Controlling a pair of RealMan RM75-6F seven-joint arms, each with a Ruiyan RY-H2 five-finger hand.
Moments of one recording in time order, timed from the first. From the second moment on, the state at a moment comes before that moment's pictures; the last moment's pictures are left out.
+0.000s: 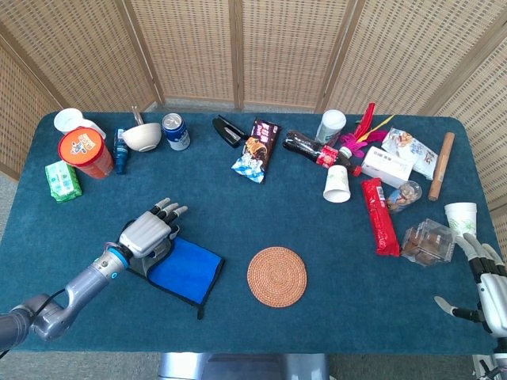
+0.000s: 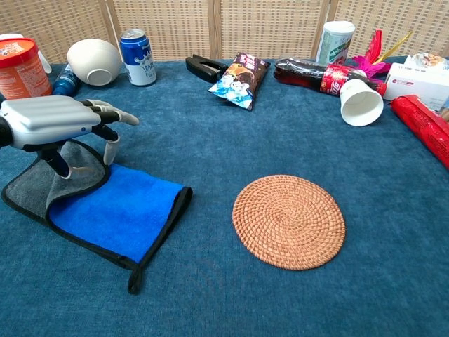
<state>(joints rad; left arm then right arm) -0.72 -1.41 0.02 -1.34 1.49 0.87 0.19 0.01 -0.94 0.03 -1.78 -1.49 1.45 0.24</state>
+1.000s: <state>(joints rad) -0.72 -1.39 0.02 -1.35 1.48 0.87 0.21 0.02 -0.93 0.03 -1.78 -1.49 1.45 0.25</state>
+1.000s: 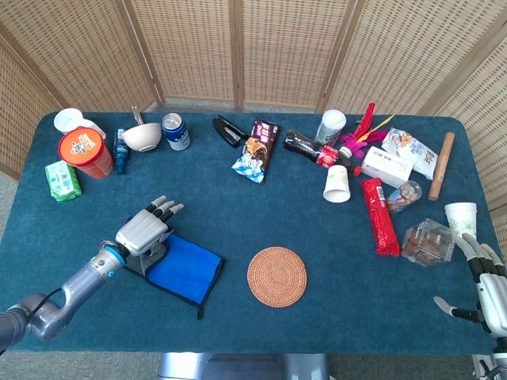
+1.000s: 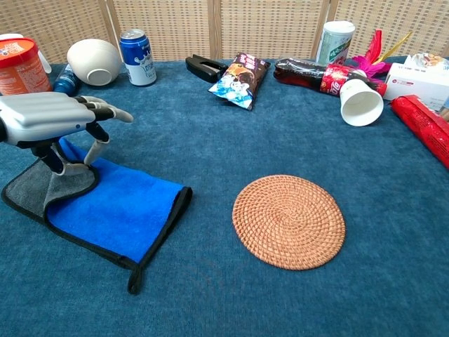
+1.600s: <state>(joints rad) -0.67 -1.29 0.08 -1.38 1.54 0.93 0.17 0.02 -0.93 0.03 -1.79 -1.49 1.45 0.24</state>
